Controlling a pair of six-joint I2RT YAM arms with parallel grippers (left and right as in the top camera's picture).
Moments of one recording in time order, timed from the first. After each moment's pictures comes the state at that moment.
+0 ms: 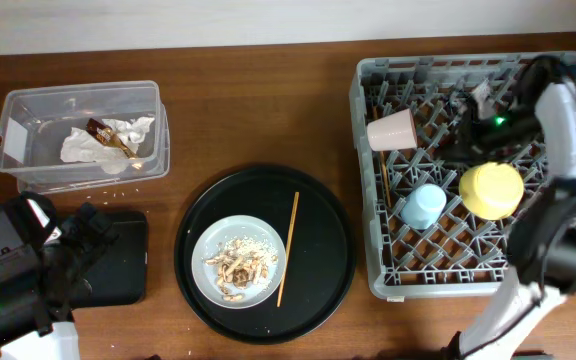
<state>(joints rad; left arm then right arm) 0.43 0.98 1.10 -1.10 0.05 -0.36 -0.32 2.05 1.85 -1.47 -0.65 -0.16</state>
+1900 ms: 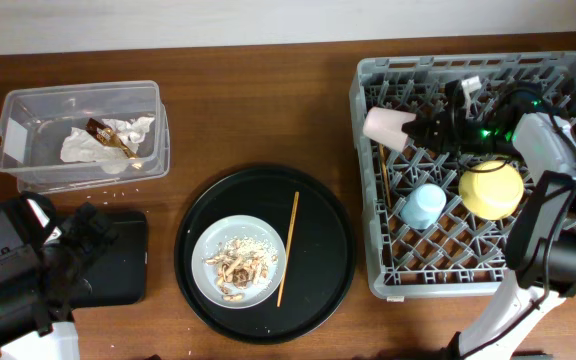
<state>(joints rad) 0.43 0.98 1.10 -1.10 0.05 -0.36 -0.31 2.07 1.51 -0.94 -1.38 -0.21</state>
